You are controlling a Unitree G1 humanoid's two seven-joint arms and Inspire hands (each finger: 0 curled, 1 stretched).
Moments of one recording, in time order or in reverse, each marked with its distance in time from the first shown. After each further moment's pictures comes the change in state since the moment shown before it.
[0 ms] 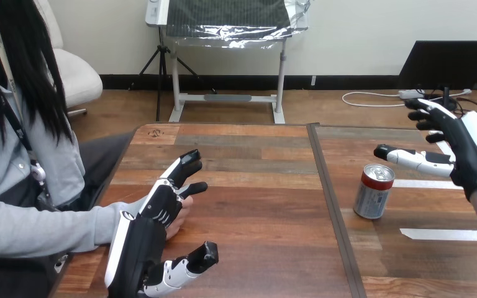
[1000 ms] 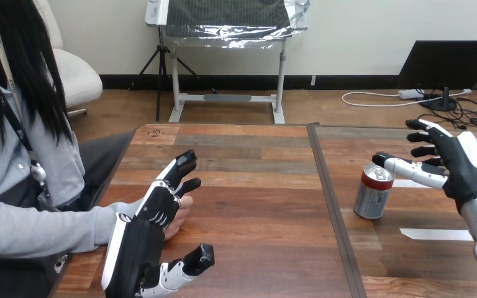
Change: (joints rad) left arm 0.013 -0.001 -0.014 -0.012 -0.072 0.001 -0.053; right arm 0.000 0.052 -0.026 0.040 0.014 0.104 0.006
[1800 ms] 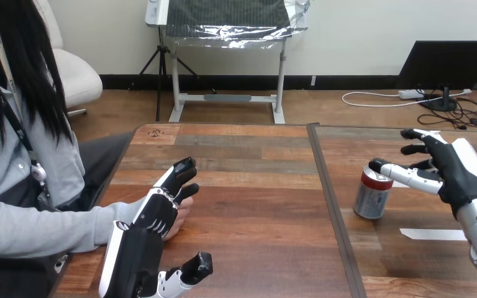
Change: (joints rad) left arm 0.041 0.000 -0.020 -0.029 -0.049 0.005 -0.034; right arm 0.000 0.014 0.002 0.008 -0.024 0.040 0.003
